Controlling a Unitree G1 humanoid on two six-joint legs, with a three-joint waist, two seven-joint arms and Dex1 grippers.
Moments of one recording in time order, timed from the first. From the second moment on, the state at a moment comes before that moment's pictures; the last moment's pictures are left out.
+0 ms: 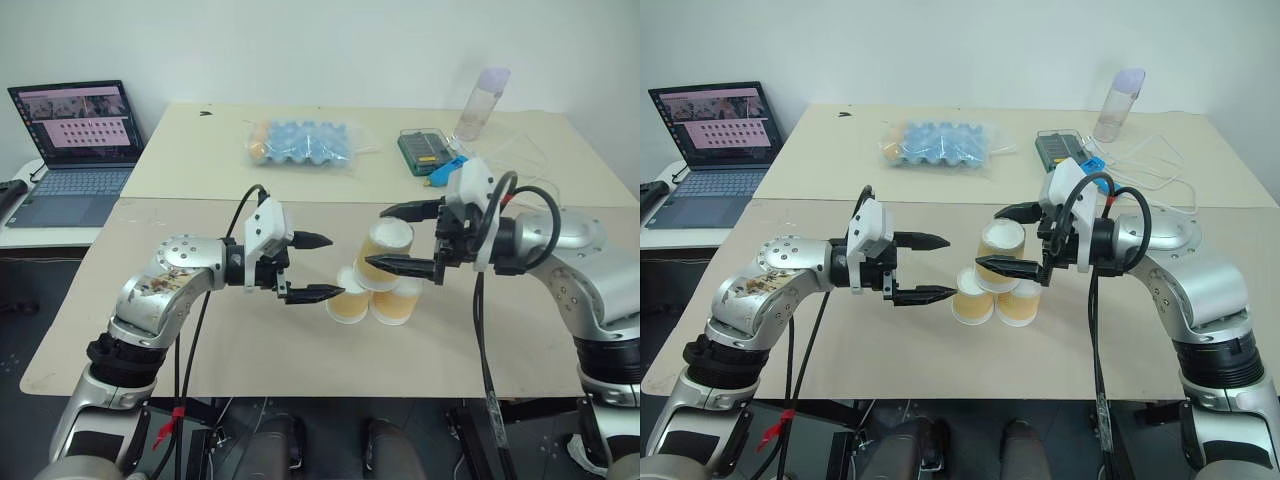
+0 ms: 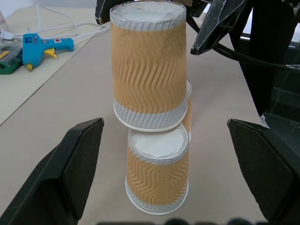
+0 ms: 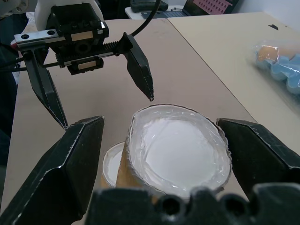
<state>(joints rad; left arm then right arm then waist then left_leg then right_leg) -0.58 0.59 -0.15 -0.25 -0.48 0.58 -1.04 -0.62 -0.78 0.03 -0.32 0.57 0.68 0.98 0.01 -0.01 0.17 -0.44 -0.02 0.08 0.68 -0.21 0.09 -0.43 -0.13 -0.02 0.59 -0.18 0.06</state>
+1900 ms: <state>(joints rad) -0.34 0.33 0.43 0.10 -0.32 0.29 -0.14 -0.35 -0.50 -0.23 0.11 0.20 0.33 0.21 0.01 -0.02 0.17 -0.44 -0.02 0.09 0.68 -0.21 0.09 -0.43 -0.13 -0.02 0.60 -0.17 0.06</state>
